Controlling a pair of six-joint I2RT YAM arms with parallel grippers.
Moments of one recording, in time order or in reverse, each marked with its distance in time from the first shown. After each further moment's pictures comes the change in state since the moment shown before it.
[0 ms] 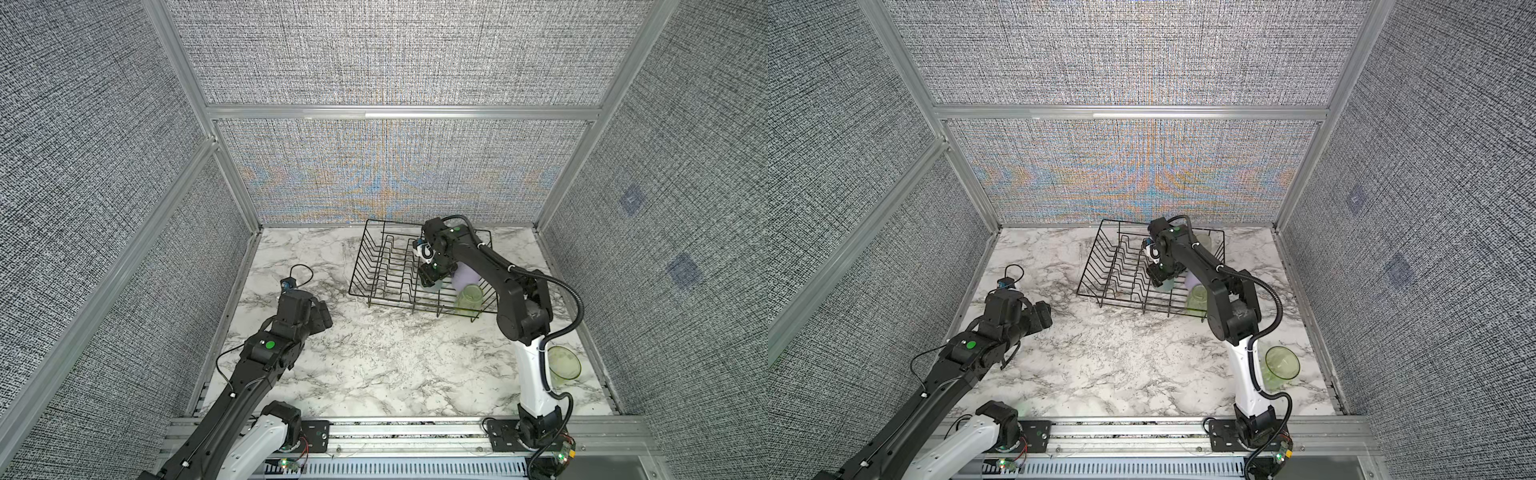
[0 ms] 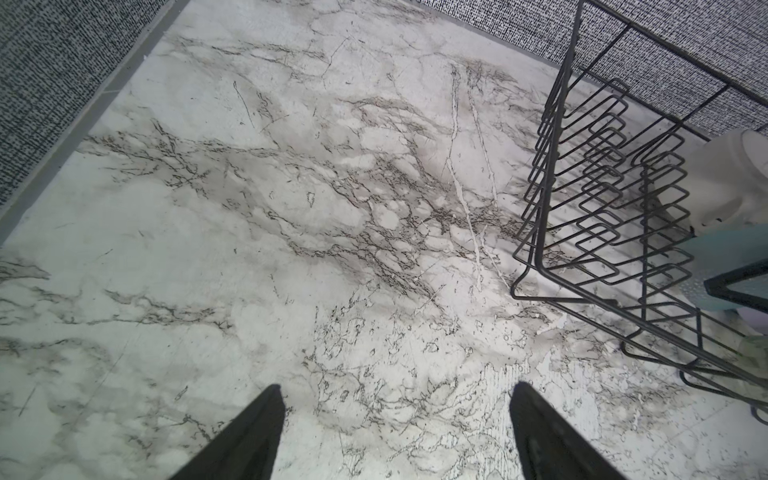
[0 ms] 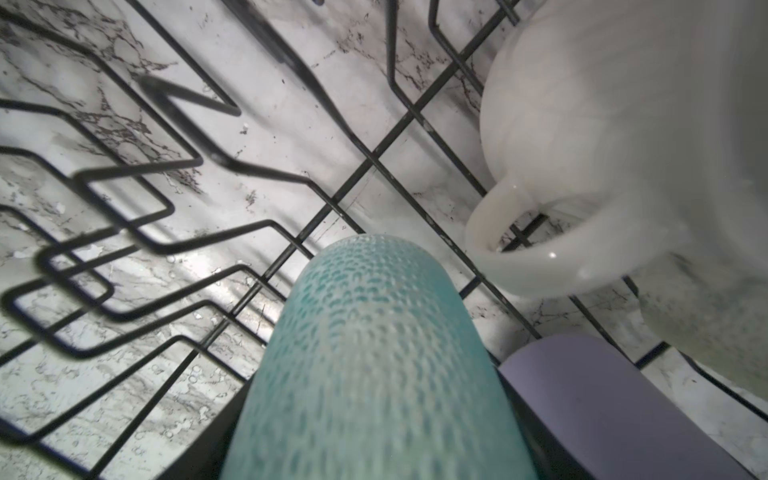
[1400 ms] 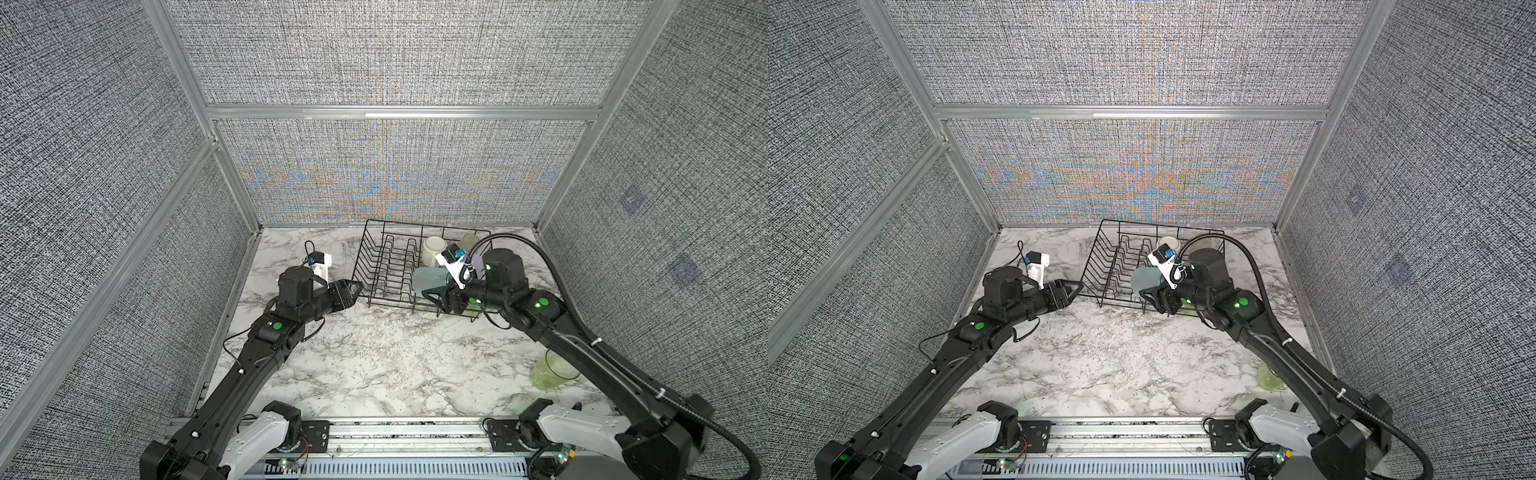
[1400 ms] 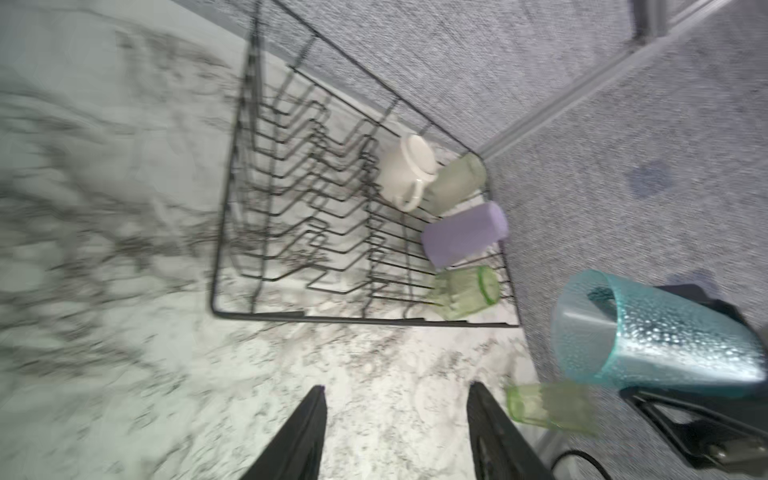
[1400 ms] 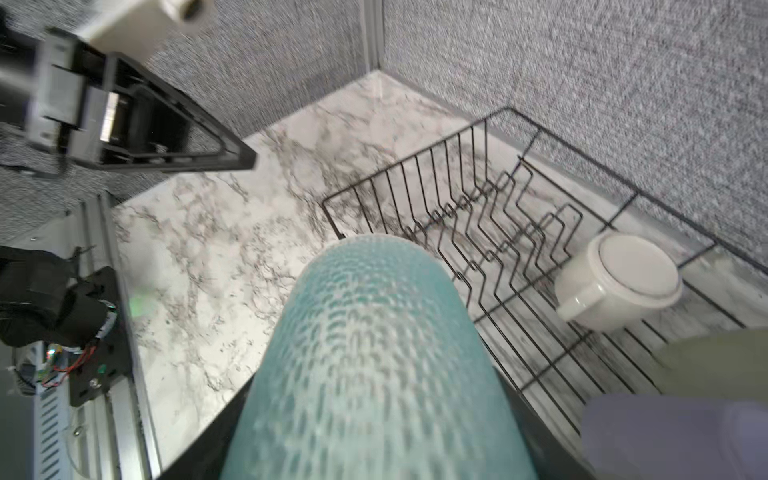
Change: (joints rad) left arm 0.000 0.127 0.103 0.286 0.533 -0.101; right arm 0.120 -1.024 -0.861 0.618 -0.332 0.079
